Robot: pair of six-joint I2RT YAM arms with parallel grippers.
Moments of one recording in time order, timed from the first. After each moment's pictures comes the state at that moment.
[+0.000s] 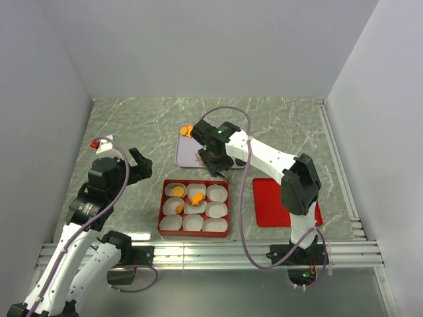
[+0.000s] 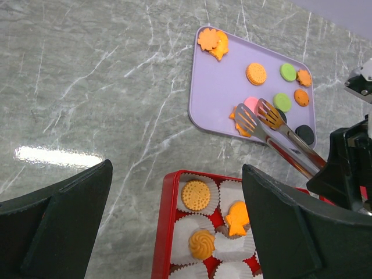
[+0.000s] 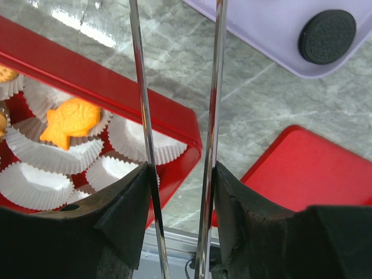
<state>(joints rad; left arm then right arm) -0.30 0.60 0.75 -0.55 -0.18 -0.51 0.83 1.92 1.73 -1.14 0.18 0.30</state>
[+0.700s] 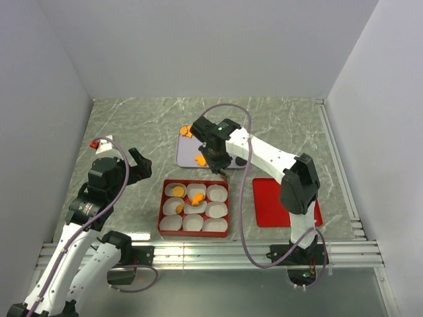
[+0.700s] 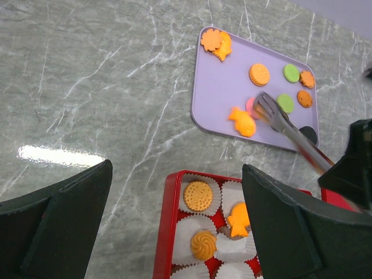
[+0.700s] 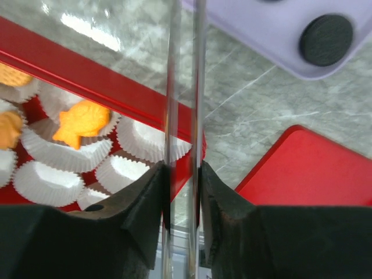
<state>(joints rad) -0.30 0.60 0.75 -0.55 -0.19 -0.51 0.83 1.94 1.78 -1.17 0.16 0.32</state>
